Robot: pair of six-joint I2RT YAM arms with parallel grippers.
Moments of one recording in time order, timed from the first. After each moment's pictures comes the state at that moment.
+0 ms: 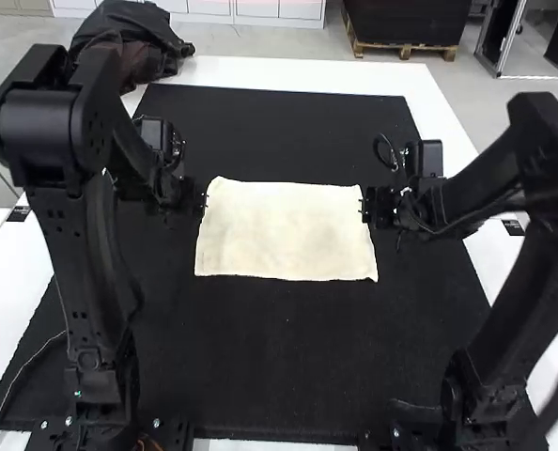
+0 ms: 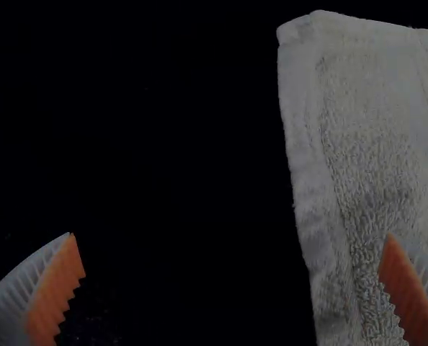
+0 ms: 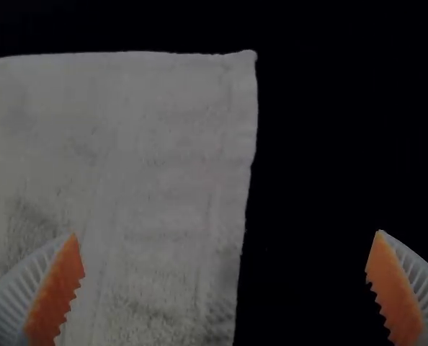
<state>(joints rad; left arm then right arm) 0.03 1.79 0.77 0.27 0.08 0.08 0.16 1.61 0.58 0.41 -0.06 0.02</state>
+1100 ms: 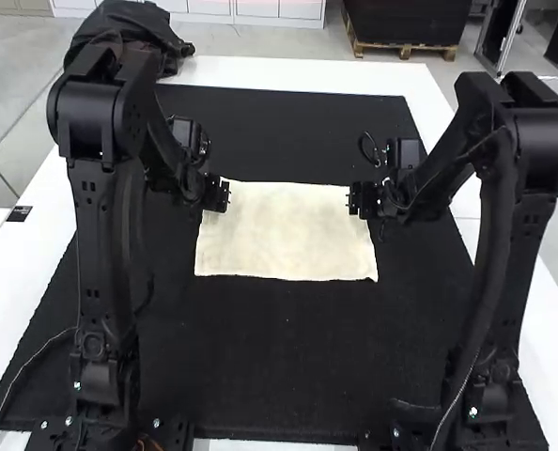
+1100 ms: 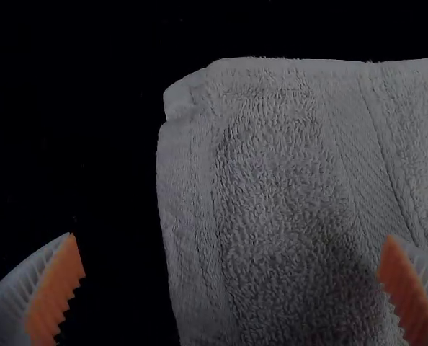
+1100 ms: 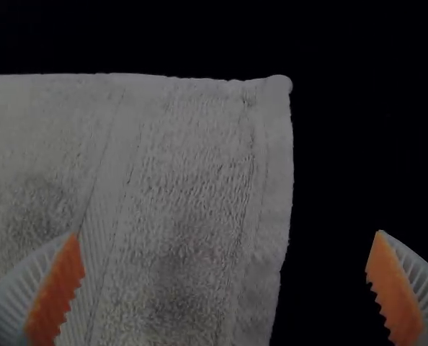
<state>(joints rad) -0.06 2.04 1.00 0.29 0.08 0.04 0.16 1.95 0.83 0.46 -0.11 0.03</state>
